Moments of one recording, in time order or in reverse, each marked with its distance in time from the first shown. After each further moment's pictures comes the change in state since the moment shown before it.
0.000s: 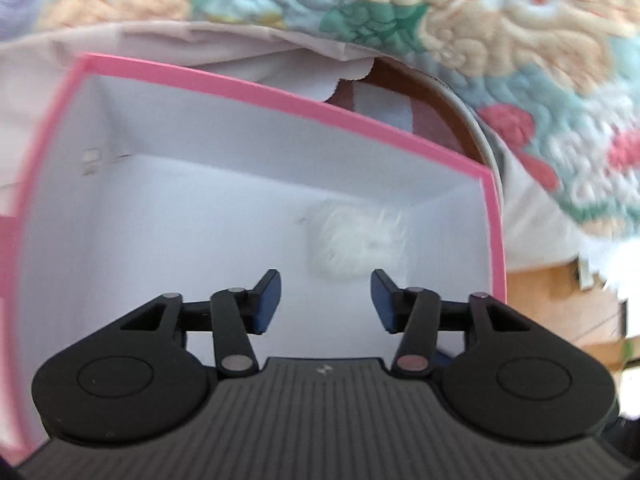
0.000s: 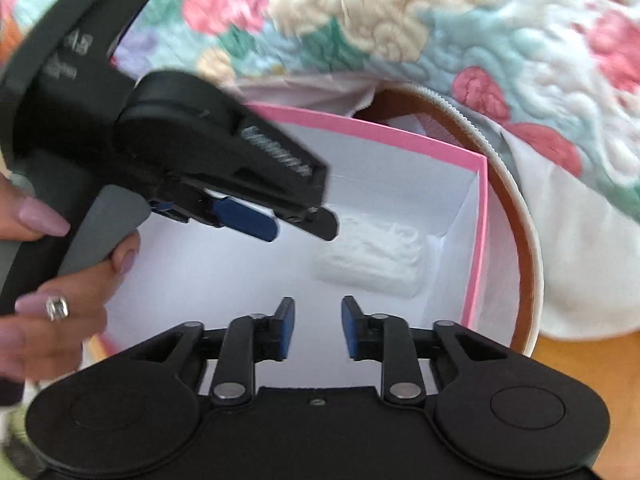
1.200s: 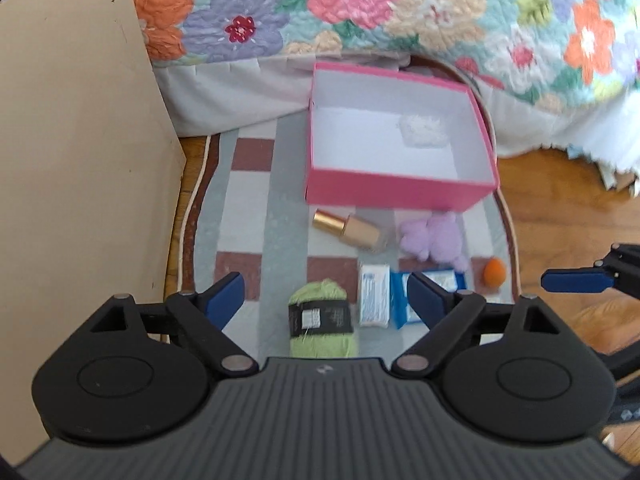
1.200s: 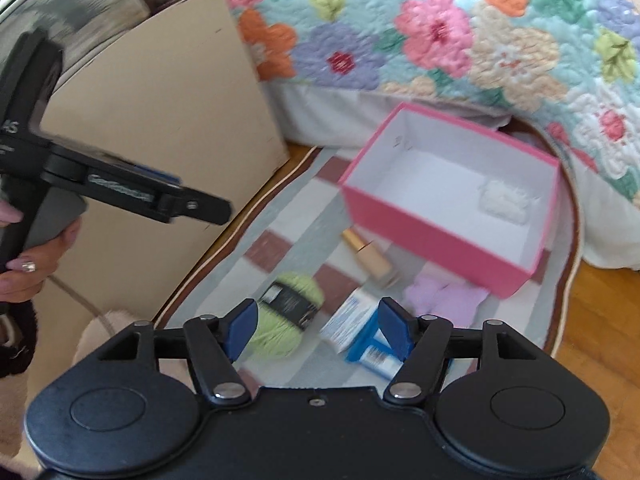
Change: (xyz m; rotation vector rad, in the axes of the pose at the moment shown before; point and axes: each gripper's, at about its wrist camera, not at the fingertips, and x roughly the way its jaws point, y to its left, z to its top) left arm -0.295 0.024 -0.172 0.118 -0.058 0.300; right arm -0.228 0.141 -0.059 -0.150 0.121 0.257
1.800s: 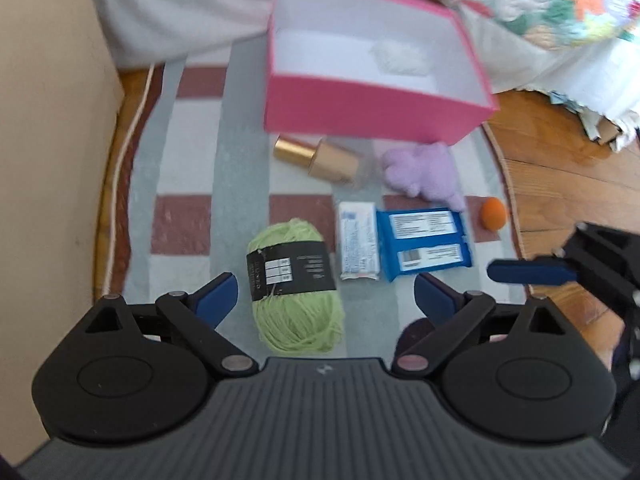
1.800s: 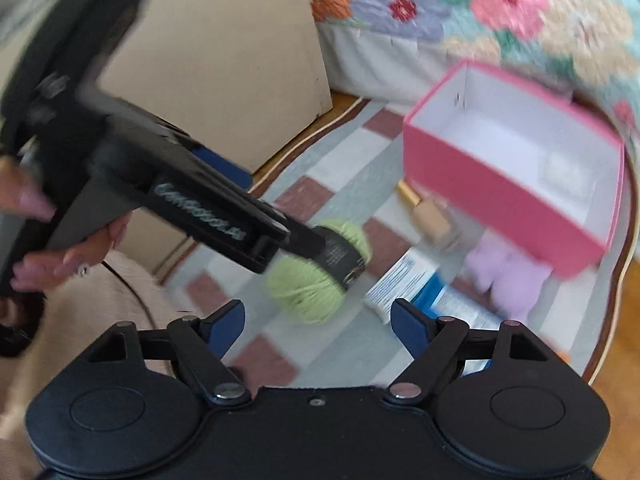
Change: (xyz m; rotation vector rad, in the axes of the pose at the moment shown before) left arm 0.097 0.010 -0.043 0.006 0.117 -0.130; right arm 0.081 0.035 -0.042 -0.148 0.028 -0.009
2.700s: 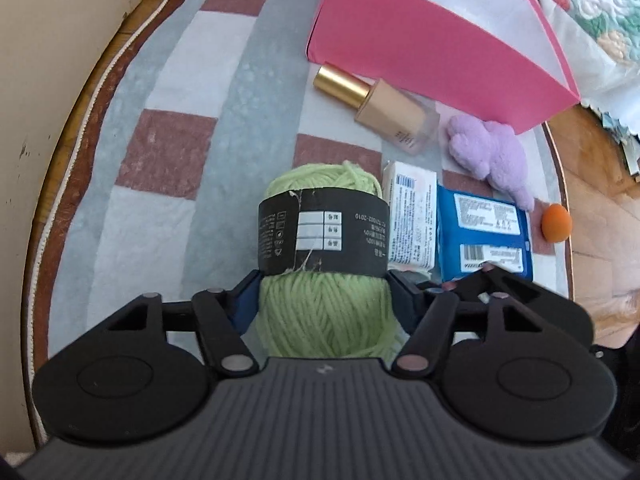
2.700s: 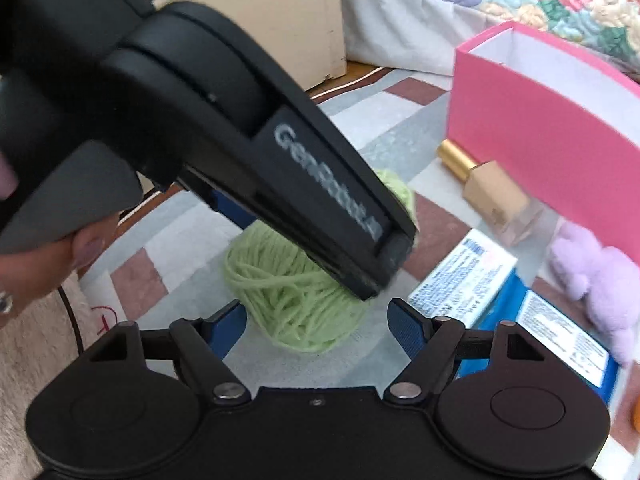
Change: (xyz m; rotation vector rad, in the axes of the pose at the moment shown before) left arm 0.085 0.019 -0.032 -0.168 0.003 0.016; right arm 0.138 0.012 -0.045 -0.046 -0.090 -0.014
